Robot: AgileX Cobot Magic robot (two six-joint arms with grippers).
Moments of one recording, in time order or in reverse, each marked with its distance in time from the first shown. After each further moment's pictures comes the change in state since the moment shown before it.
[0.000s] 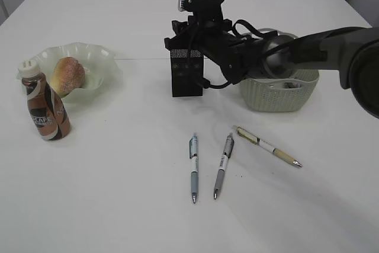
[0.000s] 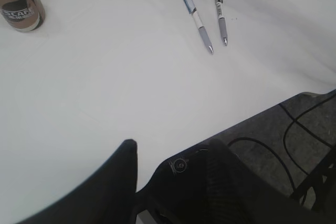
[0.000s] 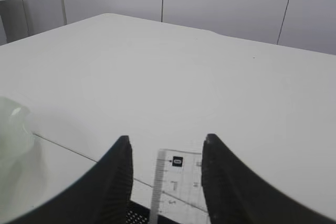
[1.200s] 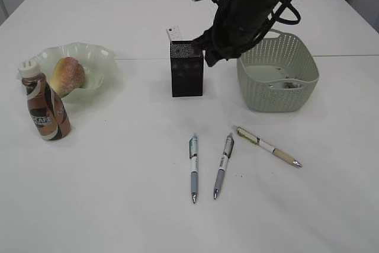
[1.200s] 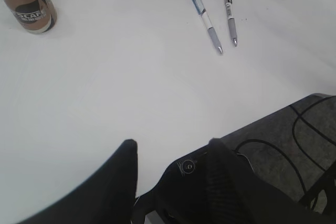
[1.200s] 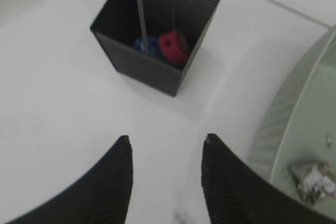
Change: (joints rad) left arm 0.000 0.000 0.000 0.030 0.000 0.000; right arm 0.000 -0.339 -0.005 -0.006 1.238 0.000
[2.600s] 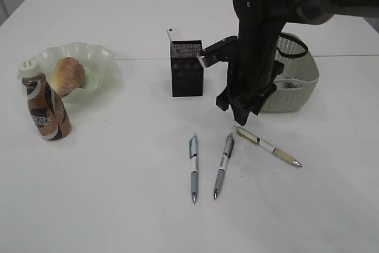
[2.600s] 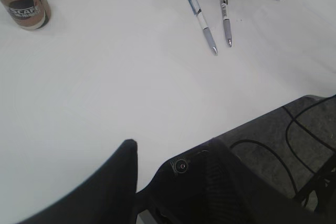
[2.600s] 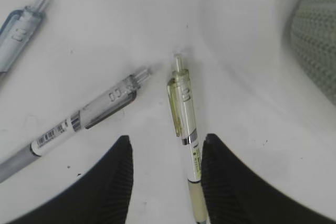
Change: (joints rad) left arm 0.000 0.000 0.000 -0.014 0.000 -0.018; right arm -0.009 0.106 0.000 -0.056 0.412 -0.151
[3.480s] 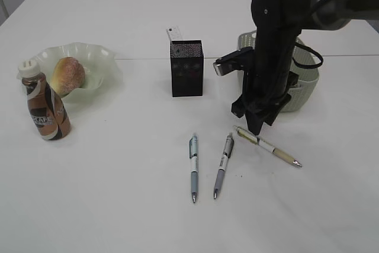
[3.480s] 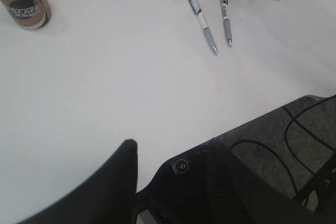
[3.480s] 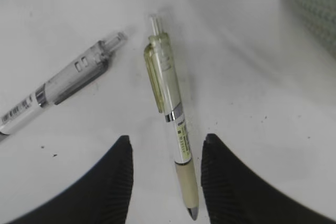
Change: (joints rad) left arm 0.000 0.000 0.000 0.000 0.000 0.000; right arm -0.060 0.000 0.063 0.047 0.000 -0.043
